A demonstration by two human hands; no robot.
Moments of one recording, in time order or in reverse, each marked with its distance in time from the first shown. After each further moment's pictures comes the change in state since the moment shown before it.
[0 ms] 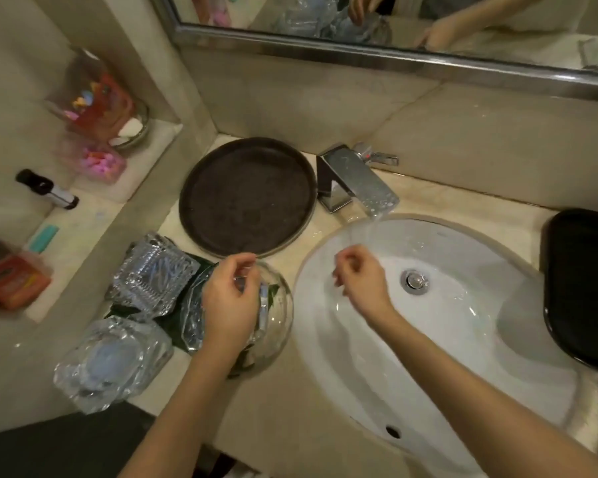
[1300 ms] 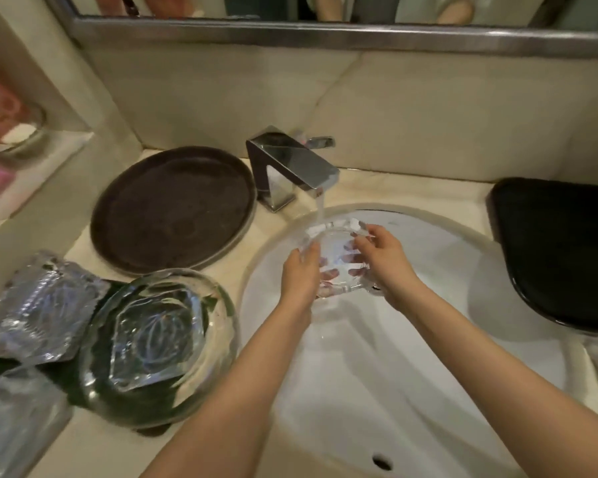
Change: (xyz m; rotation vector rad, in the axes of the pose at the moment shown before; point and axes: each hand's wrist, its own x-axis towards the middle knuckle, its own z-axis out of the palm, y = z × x) left_hand -0.004 0.033 0.166 -0.608 -0.519 -0.473; right_hand 0.030 0.050 -0.071 0.309 0.071 0.019
